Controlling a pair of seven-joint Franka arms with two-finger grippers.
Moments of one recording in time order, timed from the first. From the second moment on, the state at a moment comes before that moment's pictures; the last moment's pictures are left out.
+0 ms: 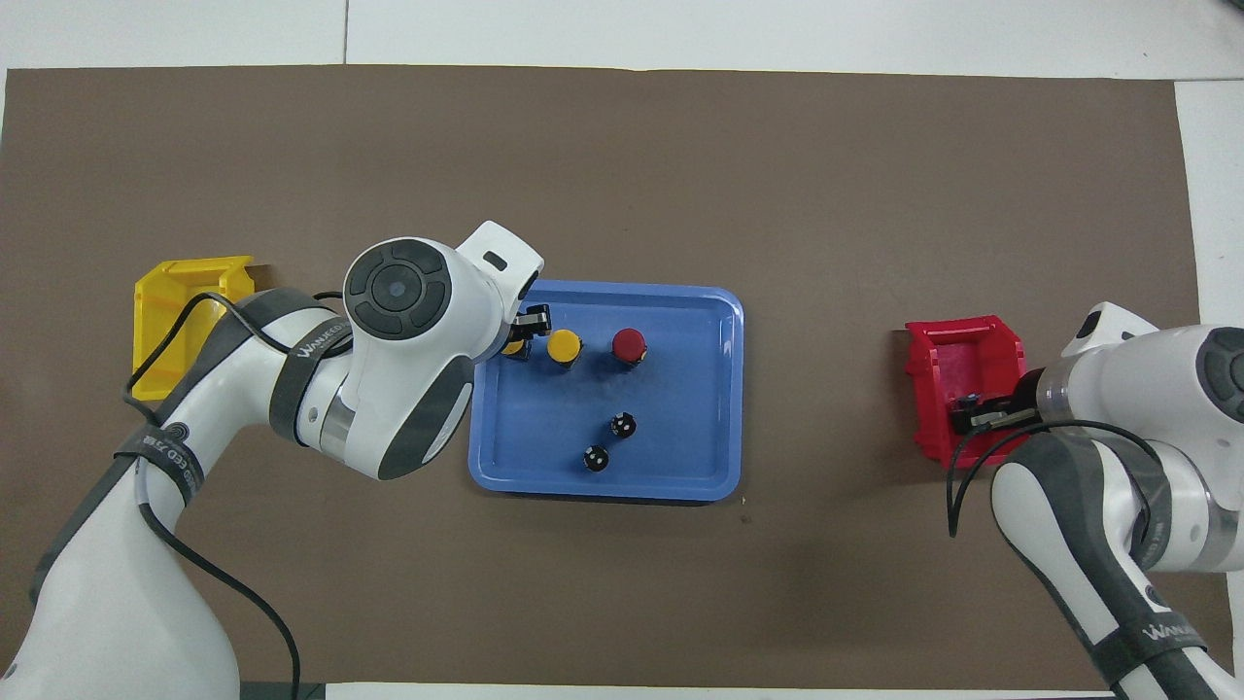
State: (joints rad) left arm -0.67 0.23 0.09 -1.96 -0.01 2.25 -0.61; right arm -0.21 -0.14 0.16 -2.45 0.00 2.28 -0.26
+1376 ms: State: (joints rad) left arm -0.06 0.05 0.15 -1.89 -0.03 1.89 0.15; right arm 0.28 0.11 0.18 -1.80 0.02 2.05 0.43
